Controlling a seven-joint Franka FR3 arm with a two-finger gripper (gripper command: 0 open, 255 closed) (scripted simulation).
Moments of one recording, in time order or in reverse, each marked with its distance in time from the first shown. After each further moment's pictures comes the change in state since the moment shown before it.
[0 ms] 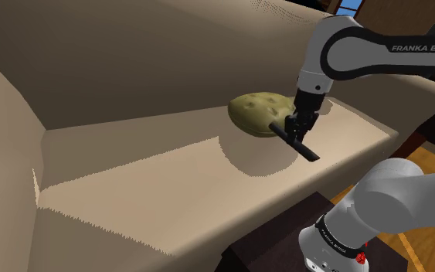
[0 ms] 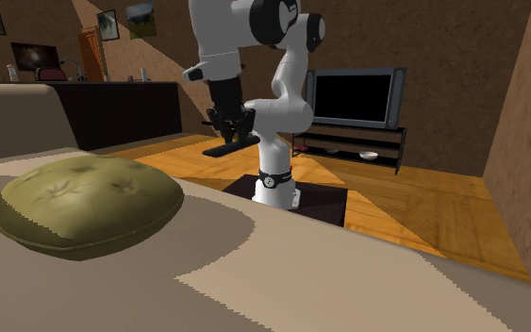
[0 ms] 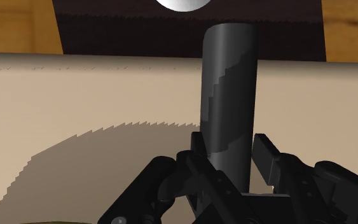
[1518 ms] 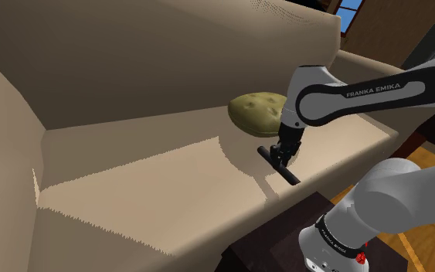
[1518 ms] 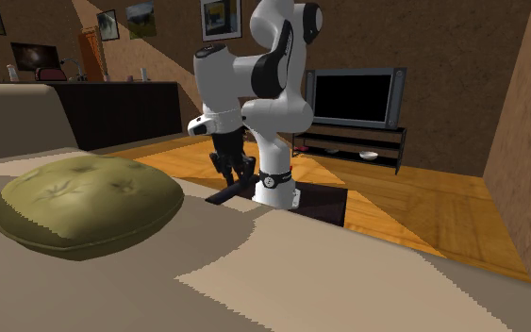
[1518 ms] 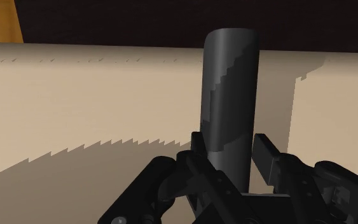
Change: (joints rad) arm 0.001 0.146 -0.005 -0.227 0.000 0.372 -0.010
